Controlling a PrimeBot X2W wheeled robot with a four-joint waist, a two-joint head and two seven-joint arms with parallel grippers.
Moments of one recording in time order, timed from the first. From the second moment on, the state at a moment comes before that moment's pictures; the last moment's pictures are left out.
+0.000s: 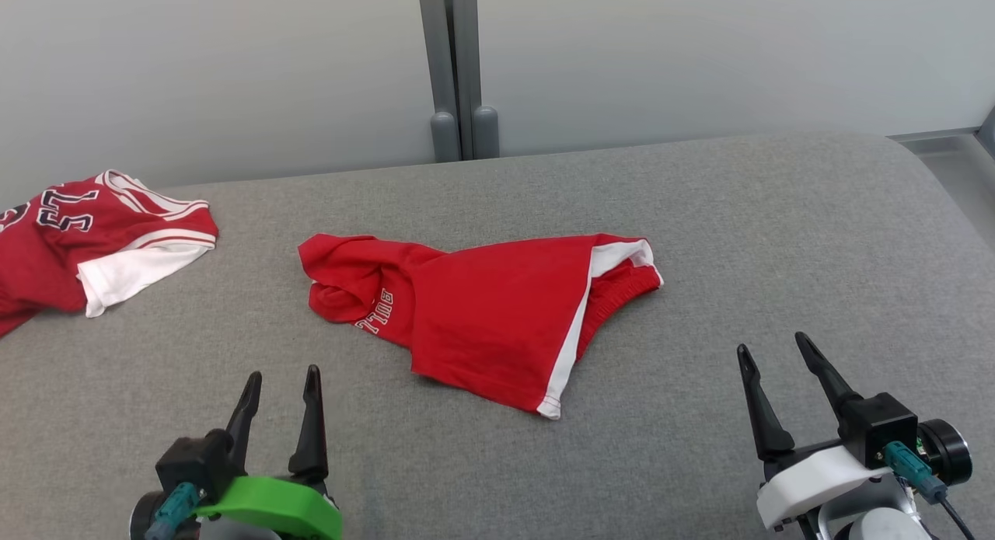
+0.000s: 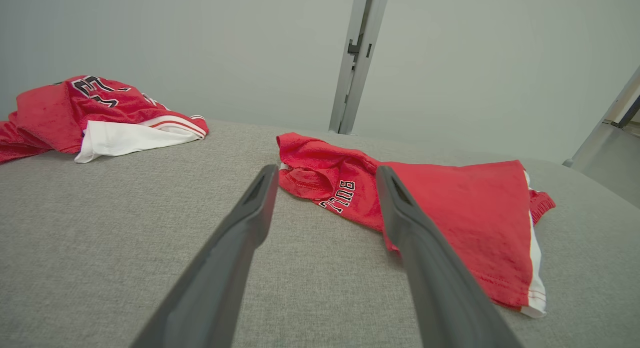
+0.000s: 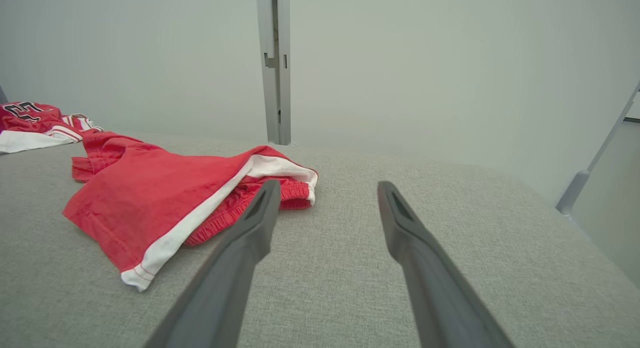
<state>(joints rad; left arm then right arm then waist) -0.07 0.09 -0.13 0.33 -0.35 -0.11 -0.26 -0.03 -0.05 -0.01 0.19 0.03 0.13 -0.26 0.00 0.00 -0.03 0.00</state>
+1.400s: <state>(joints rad) 0.05 0.05 -0.12 0.29 -0.35 -0.11 -0.26 -0.01 -0.05 -0.01 0.21 0.05 0.13 -0.26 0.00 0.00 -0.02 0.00</state>
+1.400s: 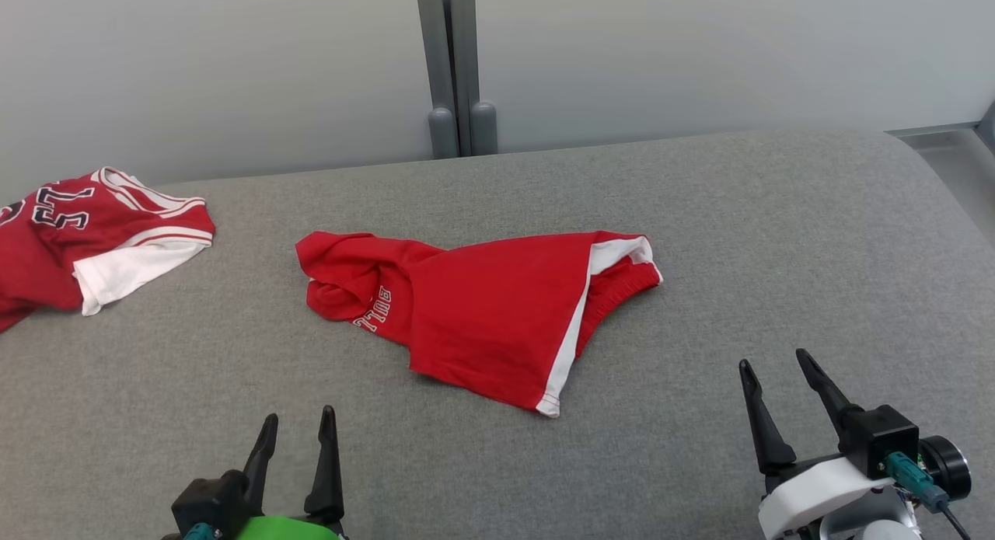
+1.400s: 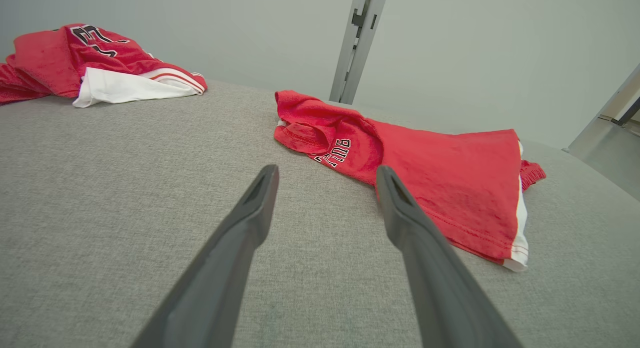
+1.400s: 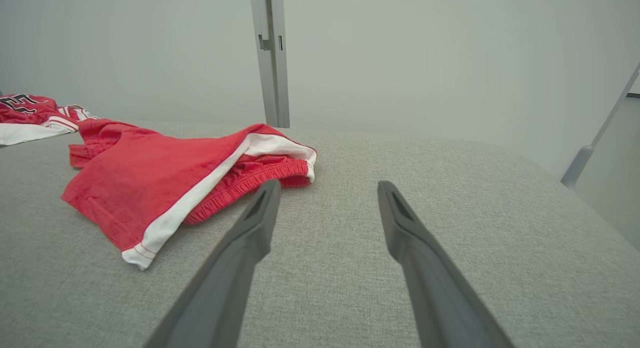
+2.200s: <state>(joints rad) -0.21 0.05 -0.66 0.59 -0.52 -0.13 -0.26 -0.08 -0.05 0.00 0.19 0.04 0.13 -0.26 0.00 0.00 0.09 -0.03</state>
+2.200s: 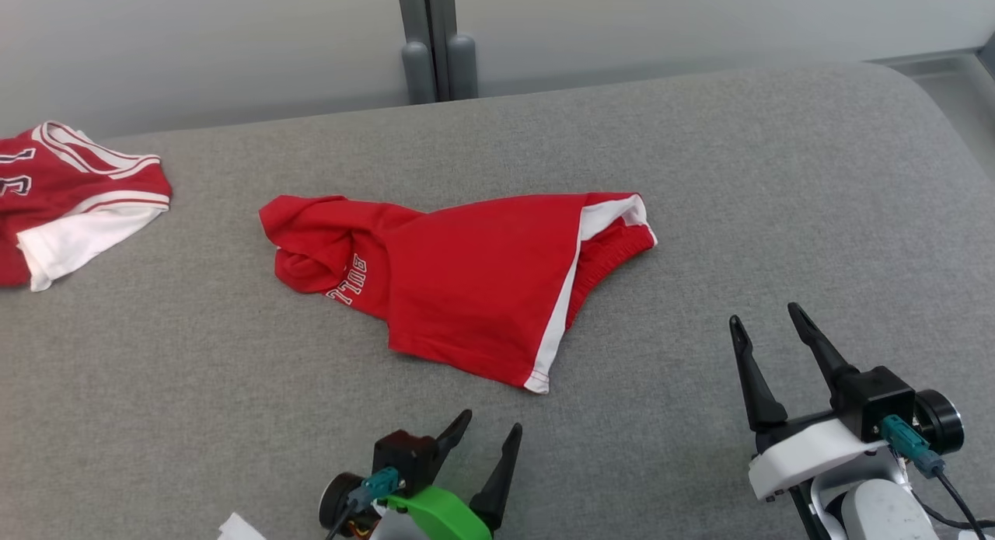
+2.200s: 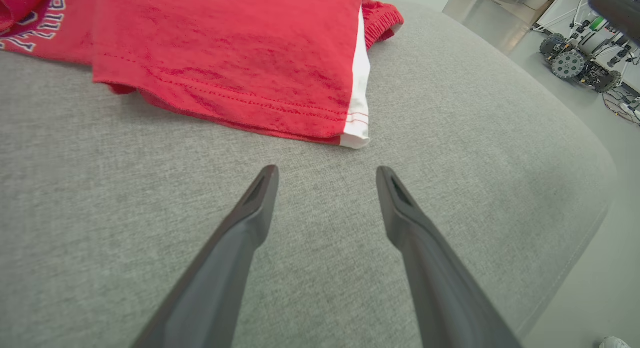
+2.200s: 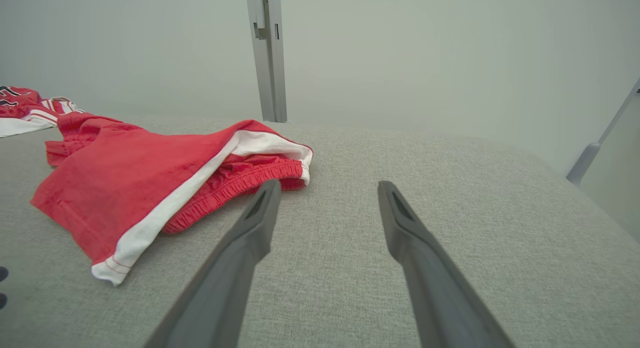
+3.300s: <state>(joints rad) -0.40 0.05 -0.75 0.55 -0.66 -0.03 -0.26 -0.15 -0.05 -0.01 0.17 0.04 0.13 -0.26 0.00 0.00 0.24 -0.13</state>
